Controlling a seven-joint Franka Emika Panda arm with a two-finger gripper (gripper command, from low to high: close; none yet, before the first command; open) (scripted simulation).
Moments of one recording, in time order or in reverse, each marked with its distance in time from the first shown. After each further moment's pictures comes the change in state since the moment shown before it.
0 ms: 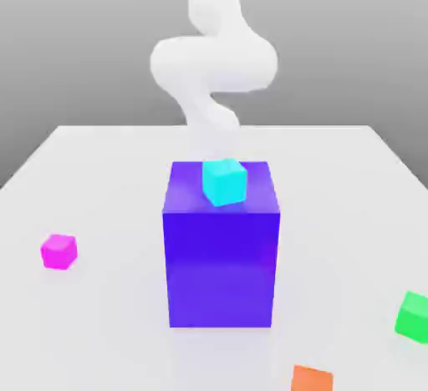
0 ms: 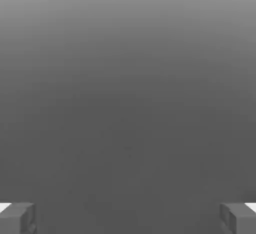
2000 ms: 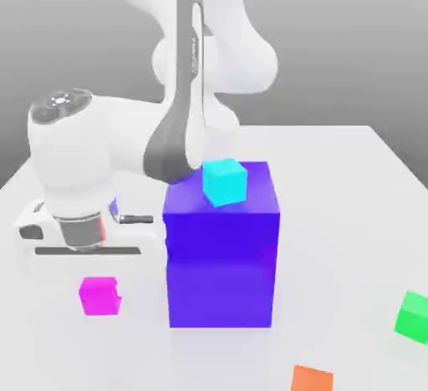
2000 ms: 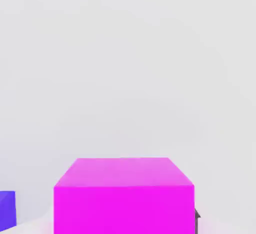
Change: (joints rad) arm -0.098 0.888 -0.044 -0.178 0.084 0.287 -0.249
